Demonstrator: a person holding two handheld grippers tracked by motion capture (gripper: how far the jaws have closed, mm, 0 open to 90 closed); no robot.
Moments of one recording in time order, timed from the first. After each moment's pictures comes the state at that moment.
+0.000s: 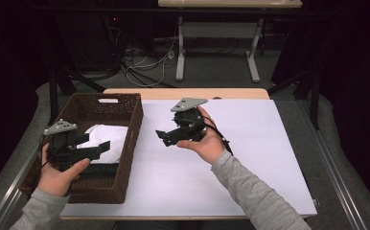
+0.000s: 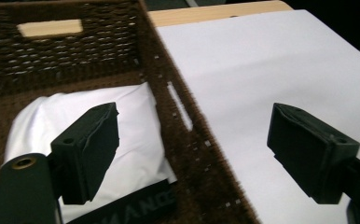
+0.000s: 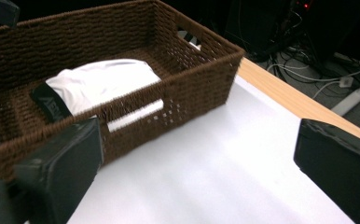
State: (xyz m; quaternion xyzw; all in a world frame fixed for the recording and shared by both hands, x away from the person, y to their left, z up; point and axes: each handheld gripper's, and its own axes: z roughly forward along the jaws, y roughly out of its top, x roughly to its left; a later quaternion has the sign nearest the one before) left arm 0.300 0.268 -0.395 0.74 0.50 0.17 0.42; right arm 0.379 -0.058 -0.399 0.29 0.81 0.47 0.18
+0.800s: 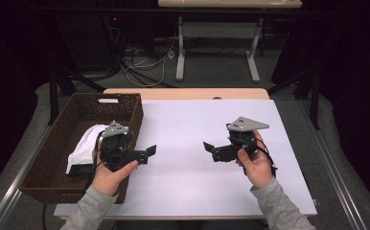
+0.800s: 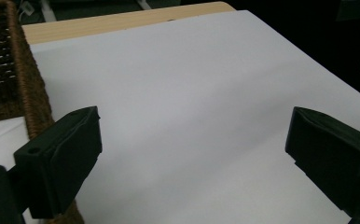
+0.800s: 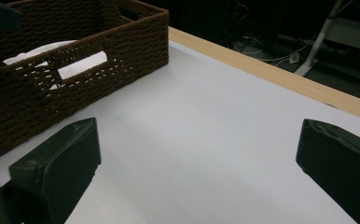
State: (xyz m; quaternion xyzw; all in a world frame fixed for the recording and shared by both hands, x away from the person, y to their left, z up) left arm 0.313 0.162 -0.419 0.76 0.44 0.13 0.46; right arm 0.330 -0.182 -0.426 0.36 0.77 0.48 0.22
